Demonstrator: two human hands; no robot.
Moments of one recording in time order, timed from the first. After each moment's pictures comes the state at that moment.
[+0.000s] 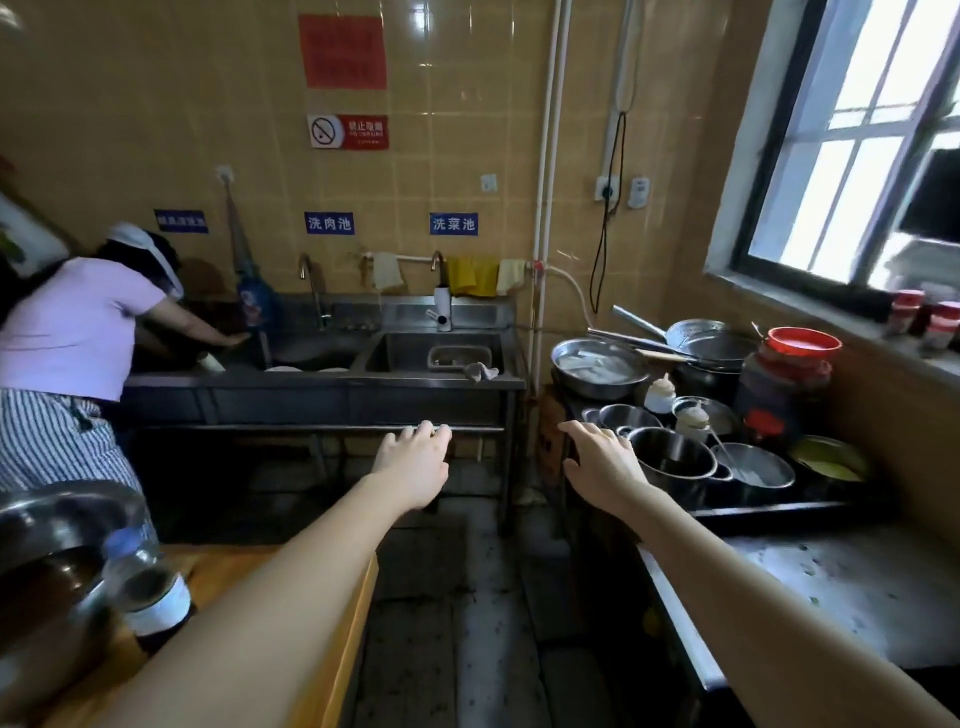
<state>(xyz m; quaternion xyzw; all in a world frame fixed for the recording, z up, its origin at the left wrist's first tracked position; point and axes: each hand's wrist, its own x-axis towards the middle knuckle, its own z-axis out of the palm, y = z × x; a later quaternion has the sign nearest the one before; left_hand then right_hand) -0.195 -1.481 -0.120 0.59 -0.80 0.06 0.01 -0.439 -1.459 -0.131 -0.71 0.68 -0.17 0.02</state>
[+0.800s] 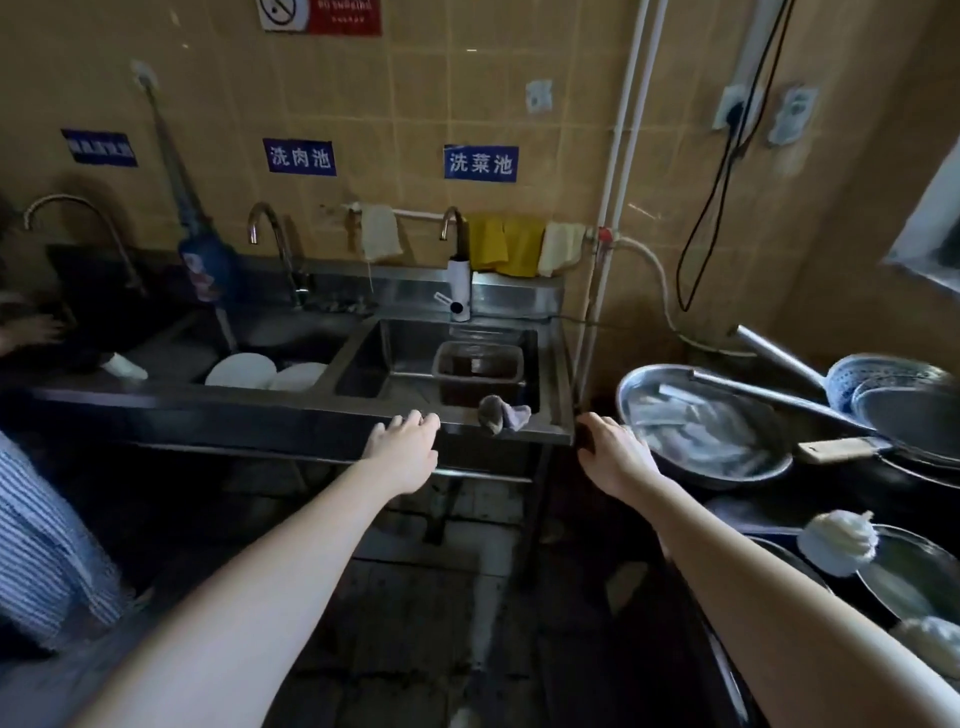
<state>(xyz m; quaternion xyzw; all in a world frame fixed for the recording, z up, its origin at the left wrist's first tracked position) -0.228 -1.976 -0.191 0.64 -0.77 -0.01 -0.02 -0.500 -1.977 -0.207 -0.71 0.69 -0.12 0.08</state>
